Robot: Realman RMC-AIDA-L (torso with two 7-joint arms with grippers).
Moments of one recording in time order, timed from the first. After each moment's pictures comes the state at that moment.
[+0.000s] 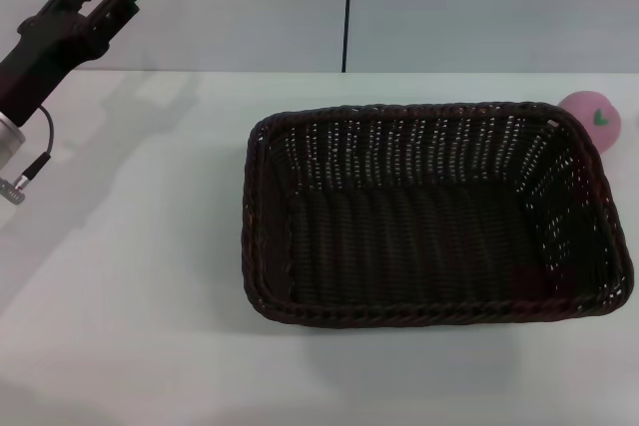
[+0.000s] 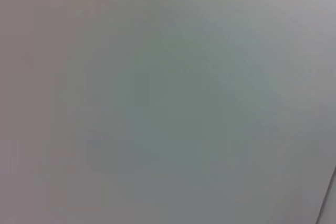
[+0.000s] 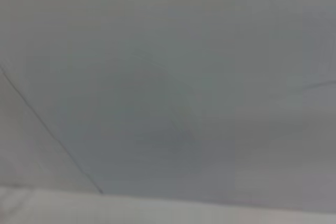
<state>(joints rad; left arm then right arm) -0.44 -2.07 0.88 0.33 0.99 1.27 -1.05 0.53 1.89 -0.32 -0.91 -2.30 -1.55 1.98</state>
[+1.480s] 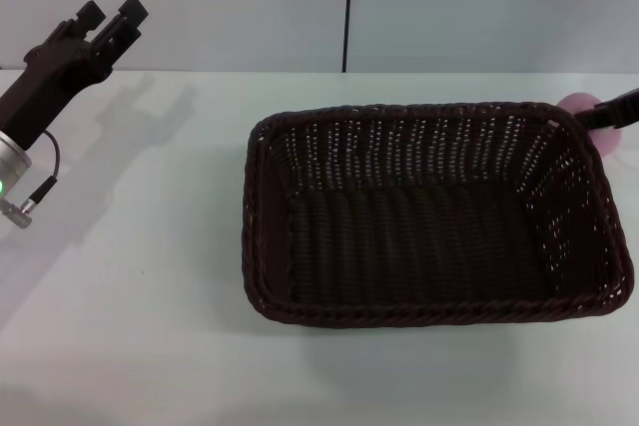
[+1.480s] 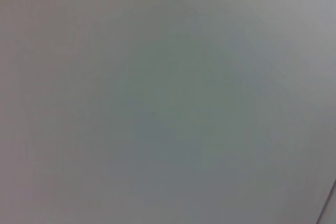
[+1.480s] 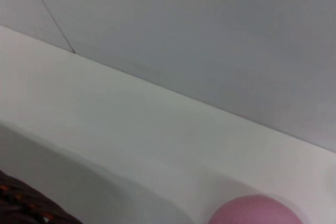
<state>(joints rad) -0.44 -2.07 0.88 0.25 0.98 1.27 -1.05 0.81 1.90 -0.72 -0.59 -2.61 -1.17 2.10</state>
